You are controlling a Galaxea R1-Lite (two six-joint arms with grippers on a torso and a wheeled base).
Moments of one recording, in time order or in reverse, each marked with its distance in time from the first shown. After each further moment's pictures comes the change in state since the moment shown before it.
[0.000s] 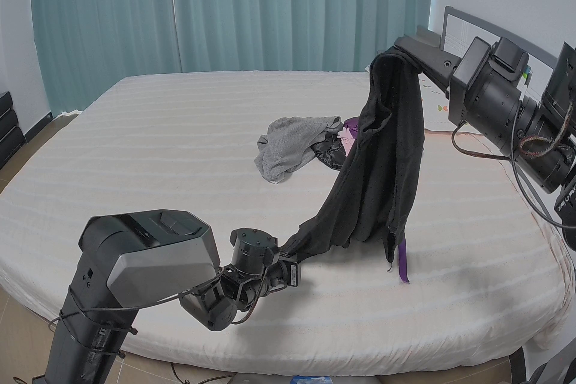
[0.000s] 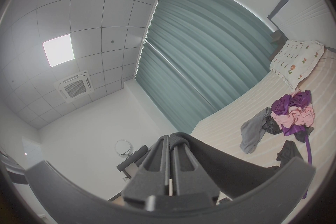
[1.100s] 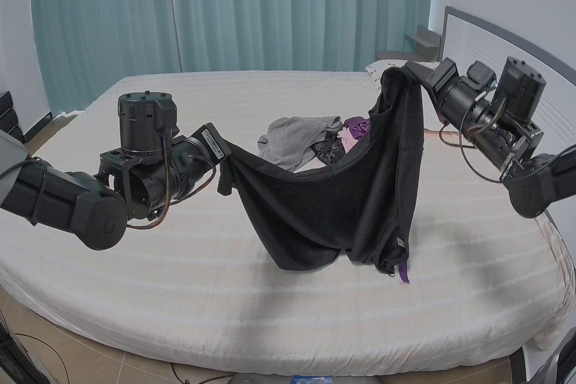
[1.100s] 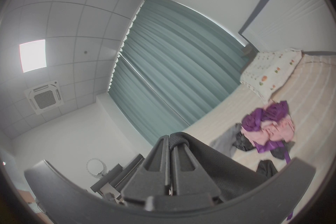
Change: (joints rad) left arm 0.150 -0.702 0.011 0.480 0.103 -0.445; right arm -0.230 0.286 -0.144 -0.079 -0.060 0.060
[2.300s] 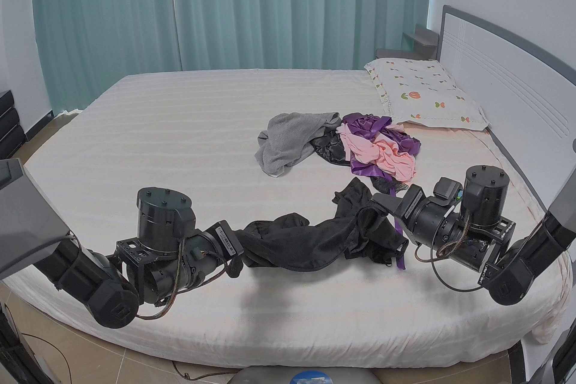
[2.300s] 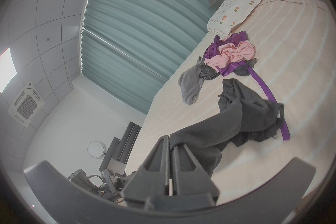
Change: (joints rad) left arm -0.096 0.058 0.406 -0.238 -0.078 -0.136; right arm 0.134 0.090 0.473 -0.162 0.009 0.154
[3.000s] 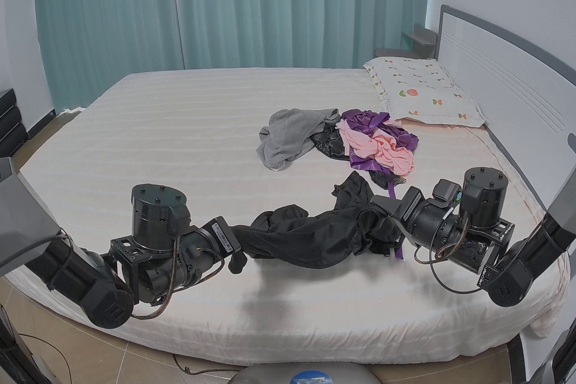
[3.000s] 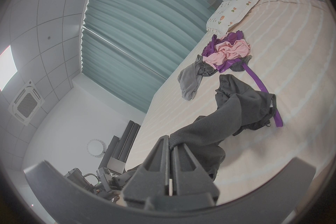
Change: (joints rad) left arm 0.004 -0.029 0.007 0.001 0.017 0.002; right arm 0.009 0.002 0.004 0.000 -0.010 -0.003
